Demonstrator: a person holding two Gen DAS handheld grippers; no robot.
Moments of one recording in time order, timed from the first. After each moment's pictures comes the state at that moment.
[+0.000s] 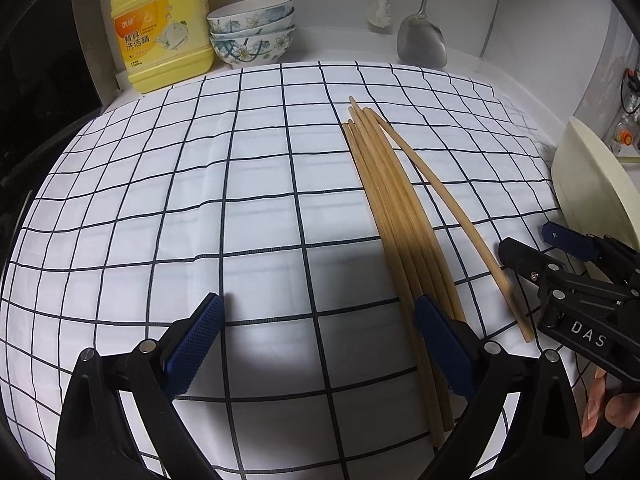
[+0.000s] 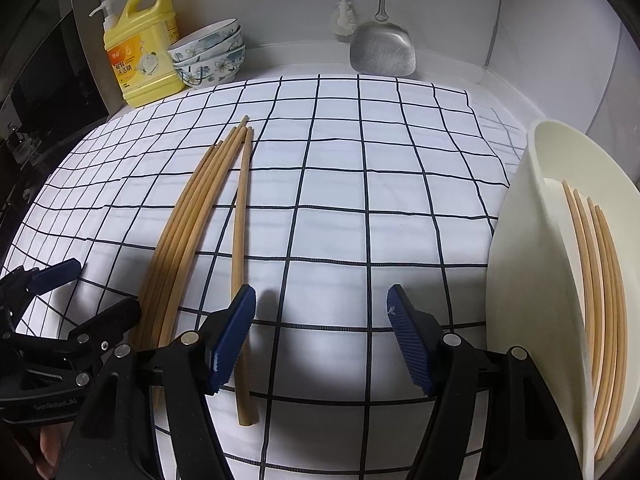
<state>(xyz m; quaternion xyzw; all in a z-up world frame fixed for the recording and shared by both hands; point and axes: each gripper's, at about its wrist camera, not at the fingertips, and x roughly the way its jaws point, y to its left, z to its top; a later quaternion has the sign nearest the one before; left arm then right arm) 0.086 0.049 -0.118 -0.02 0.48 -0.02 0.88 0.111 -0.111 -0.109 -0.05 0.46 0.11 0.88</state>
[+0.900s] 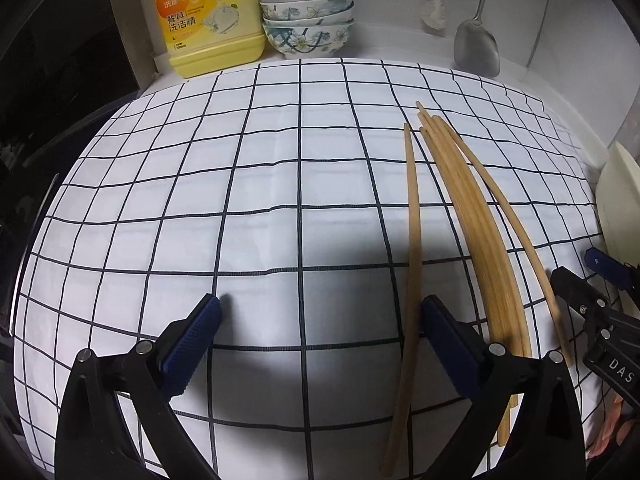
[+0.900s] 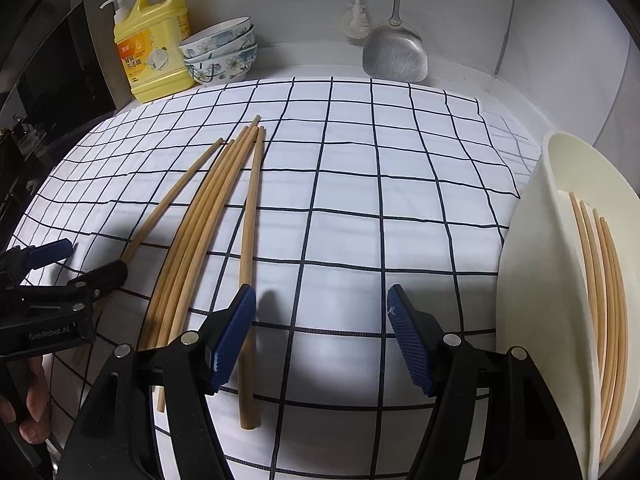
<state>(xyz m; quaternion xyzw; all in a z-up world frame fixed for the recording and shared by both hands) 0.101 0.083 -0.122 -0.02 0.49 0.04 0.87 0.111 -0.104 -0.108 -0.06 0.46 0.12 0.88</state>
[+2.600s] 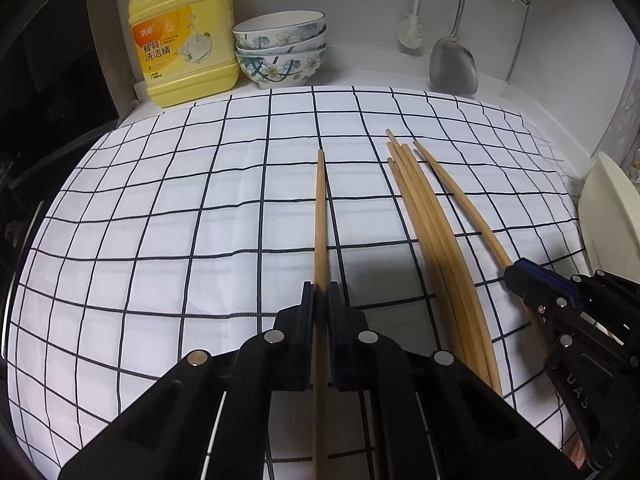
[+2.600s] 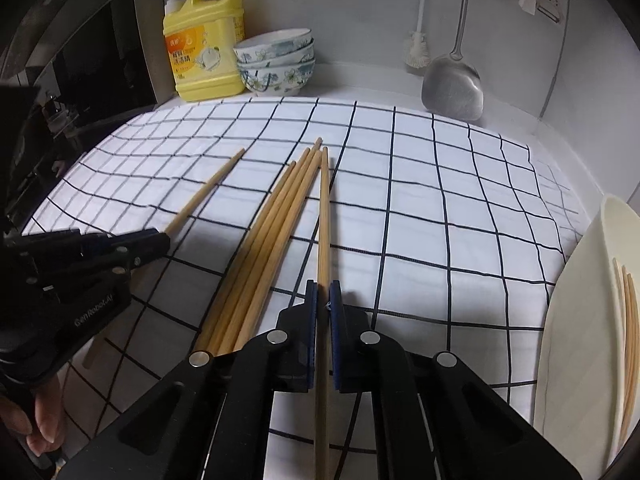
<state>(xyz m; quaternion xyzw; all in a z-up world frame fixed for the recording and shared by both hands) 0.111 0.070 -0.112 -0.03 0.46 0.01 0.89 0.114 -0.065 -0.103 -0.09 0.42 0.18 0.89</state>
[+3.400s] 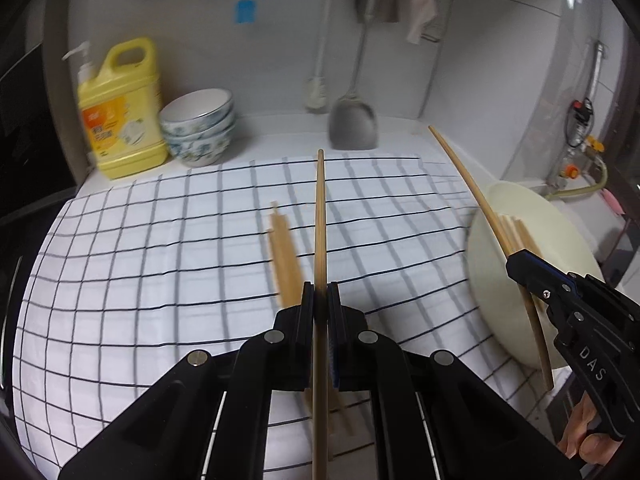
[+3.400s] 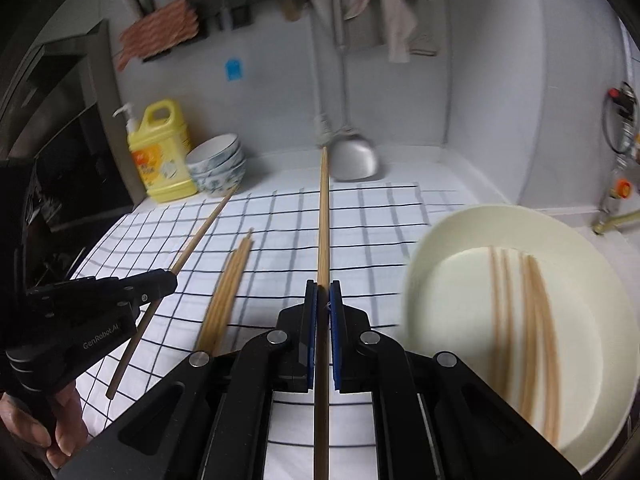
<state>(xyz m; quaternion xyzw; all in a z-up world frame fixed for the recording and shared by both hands) 0.089 -0.005 -0.029 -0.03 0.39 -0.09 0.92 0.060 -0.162 -0.013 0.01 0.33 0.10 0.94</state>
